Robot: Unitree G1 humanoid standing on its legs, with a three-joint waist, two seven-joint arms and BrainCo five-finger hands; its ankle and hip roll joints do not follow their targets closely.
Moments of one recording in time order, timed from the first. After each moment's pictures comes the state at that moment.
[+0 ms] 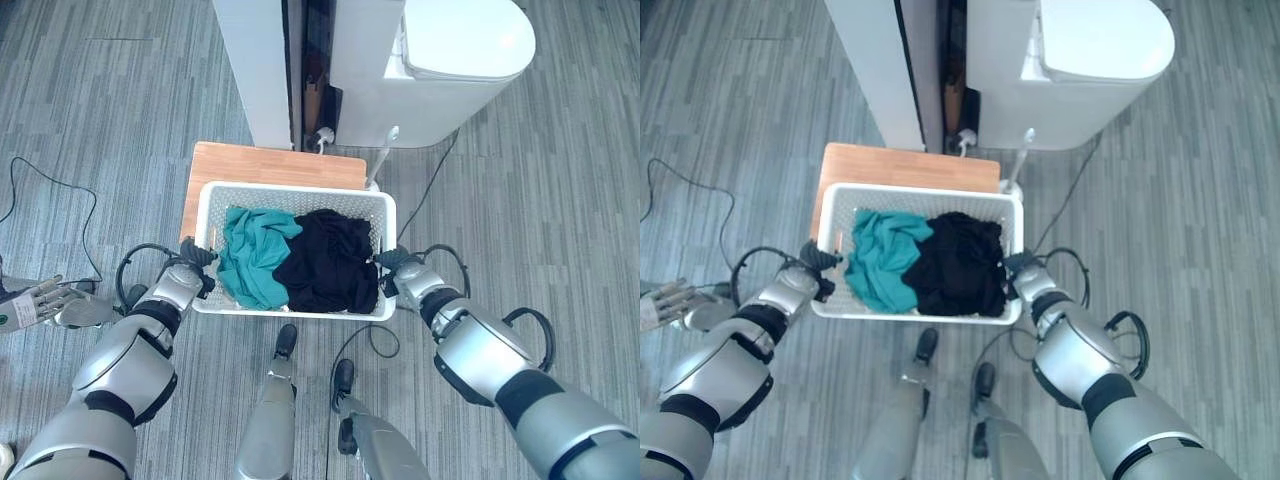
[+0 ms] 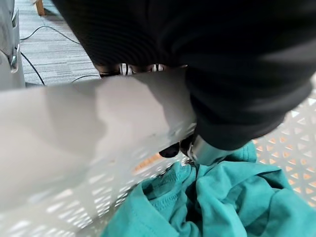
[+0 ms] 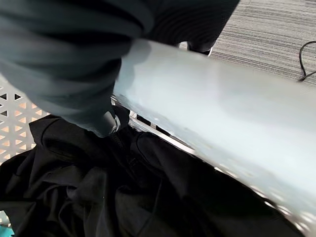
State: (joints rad) left arm -0.91 0.53 -0.76 1.20 -0.43 0.10 0.21; right arm -1.09 -0.13 0.70 1.46 0.45 0.16 -0.17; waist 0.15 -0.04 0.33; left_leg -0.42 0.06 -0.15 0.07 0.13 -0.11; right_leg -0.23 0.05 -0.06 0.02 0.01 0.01
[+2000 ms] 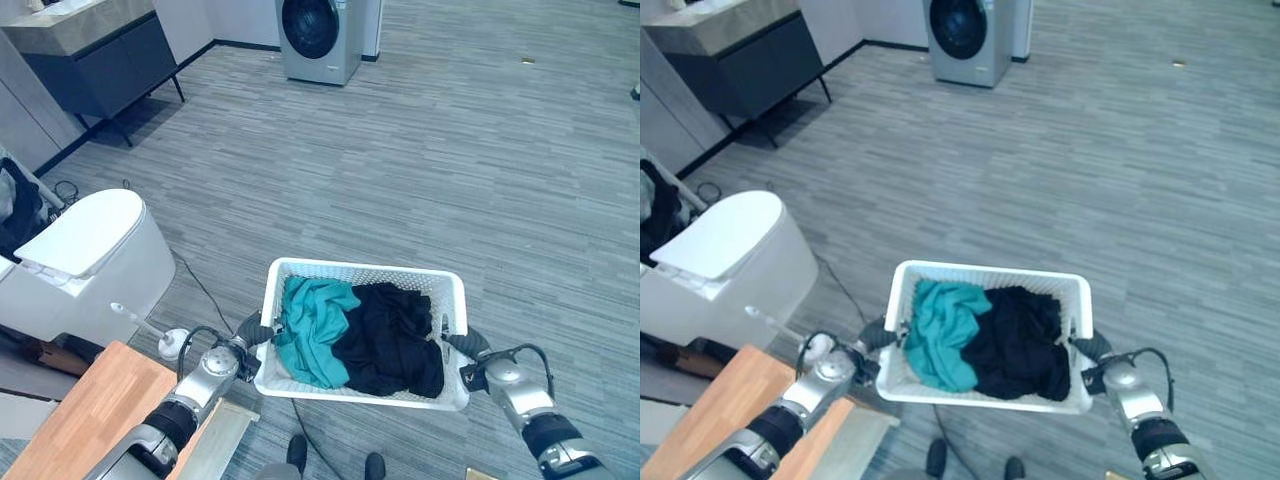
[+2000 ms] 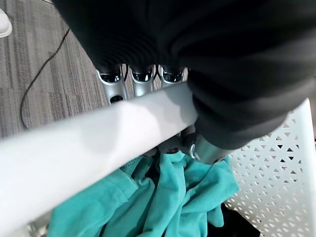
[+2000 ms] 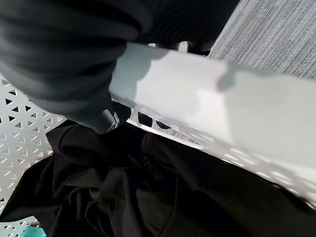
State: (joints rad) left arm -0.31 0.47 -0.55 0.56 -0.33 0.03 0.02; right arm -0.24 -0.54 0.26 0.67 0.24 0.13 0.03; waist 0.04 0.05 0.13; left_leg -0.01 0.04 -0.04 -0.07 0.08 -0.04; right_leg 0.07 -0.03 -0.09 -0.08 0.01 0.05
